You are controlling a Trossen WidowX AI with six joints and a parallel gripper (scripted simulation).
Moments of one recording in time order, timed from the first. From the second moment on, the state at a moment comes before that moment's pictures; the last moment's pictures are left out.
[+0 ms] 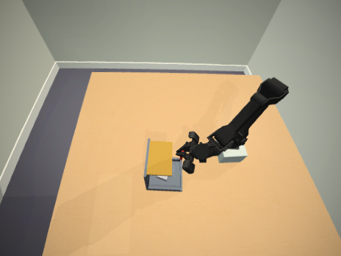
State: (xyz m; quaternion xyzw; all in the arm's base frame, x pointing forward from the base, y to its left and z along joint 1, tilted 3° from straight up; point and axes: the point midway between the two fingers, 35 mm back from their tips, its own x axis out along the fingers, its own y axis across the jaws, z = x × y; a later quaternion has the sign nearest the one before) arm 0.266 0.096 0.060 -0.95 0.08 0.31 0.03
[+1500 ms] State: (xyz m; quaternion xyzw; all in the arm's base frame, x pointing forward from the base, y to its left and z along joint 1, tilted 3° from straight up) arm 0.303 0.167 0.059 -0.95 0.05 0.31 0.02
